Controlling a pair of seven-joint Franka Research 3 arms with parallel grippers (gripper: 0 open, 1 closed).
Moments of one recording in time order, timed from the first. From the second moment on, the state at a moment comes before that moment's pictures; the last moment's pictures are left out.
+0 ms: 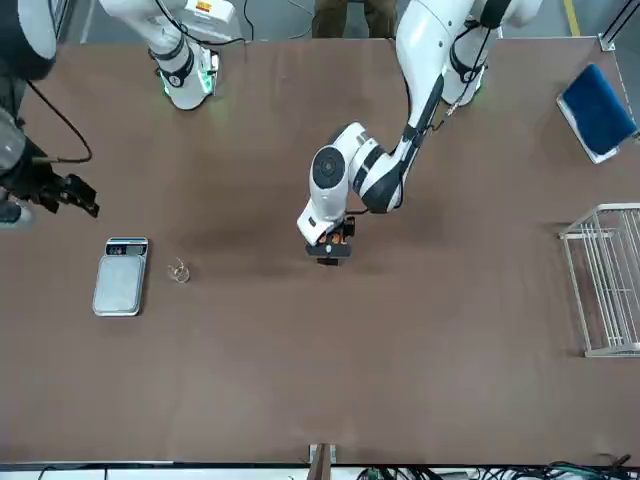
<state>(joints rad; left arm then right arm) -0.74 0.71 -0.08 -1.46 0.03 2.14 -0.75 0.14 0.01 -0.13 -1.78 0.01 1.84 0.12</state>
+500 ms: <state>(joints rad) -0.74 0.71 -0.08 -1.47 0.03 2.15 -0.77 0.16 0.19 -0.08 -1.82 0.01 2.04 0.25</state>
